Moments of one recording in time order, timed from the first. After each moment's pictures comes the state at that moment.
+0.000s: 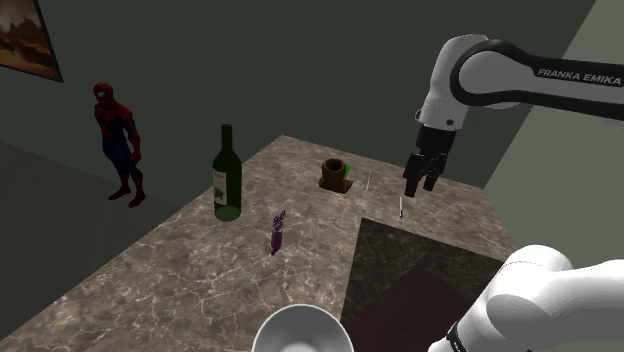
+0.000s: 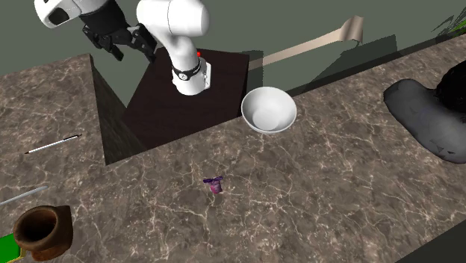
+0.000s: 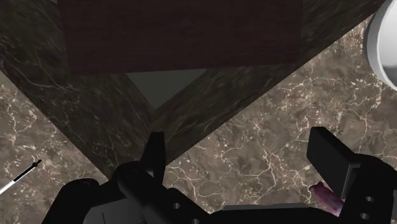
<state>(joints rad) 0.01 -0.80 -0.06 -2.44 0.05 1.50 -0.02</state>
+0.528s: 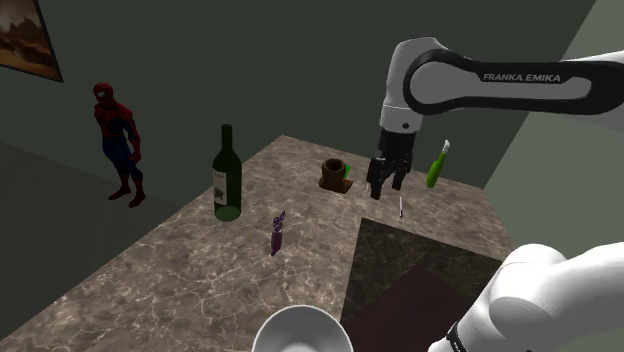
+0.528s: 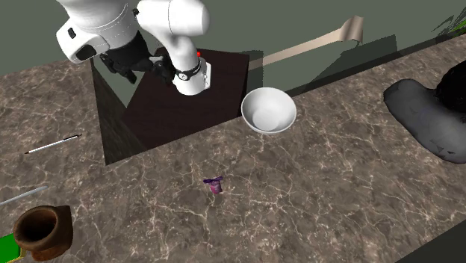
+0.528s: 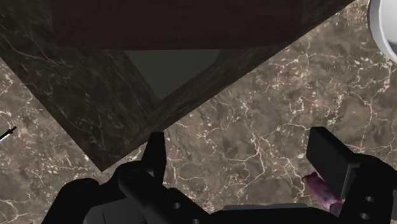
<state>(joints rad) 0.06 -0.61 0.07 -2.37 0.06 1.61 0.09</state>
